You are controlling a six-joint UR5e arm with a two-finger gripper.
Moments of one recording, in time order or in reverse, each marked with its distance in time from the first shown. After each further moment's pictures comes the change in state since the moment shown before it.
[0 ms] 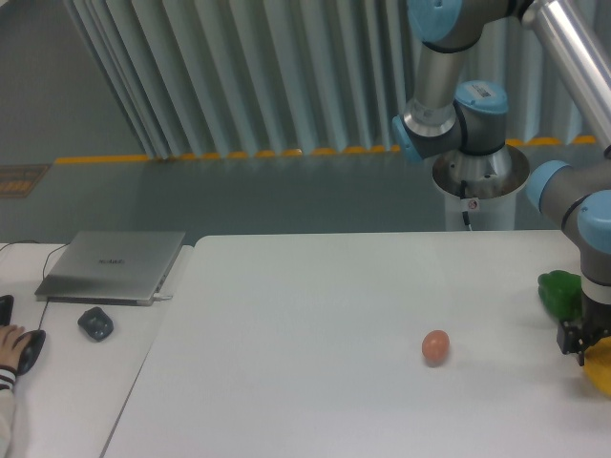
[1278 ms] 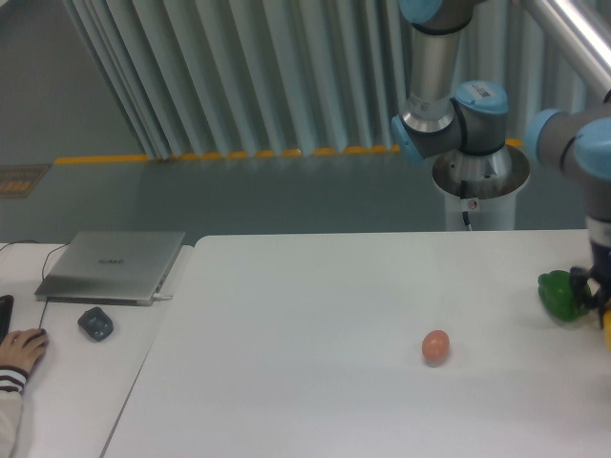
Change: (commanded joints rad) arm 0.110 0.207 0.045 -0.120 -0.034 0.880
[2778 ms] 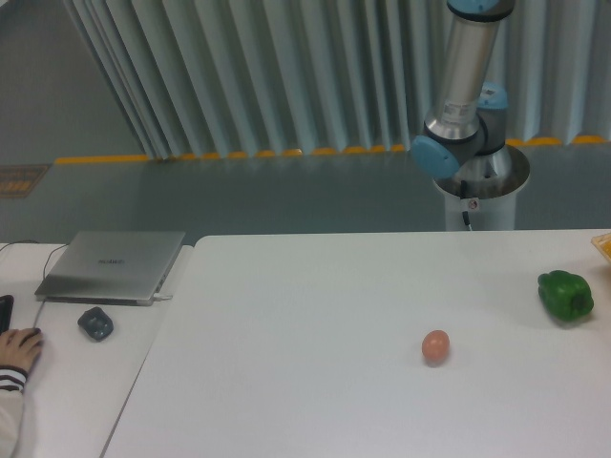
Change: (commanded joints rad) arm 0.440 0.012 -0.134 0.015 -0.101 0.993
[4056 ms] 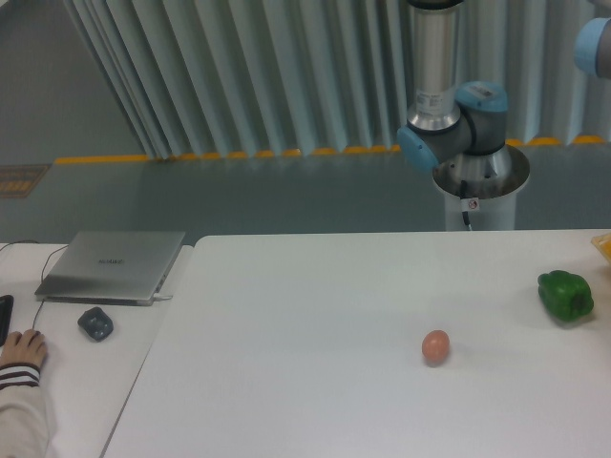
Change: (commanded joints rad) arm -0.374 0.123 0.095 -0.222 0.012 -0.127
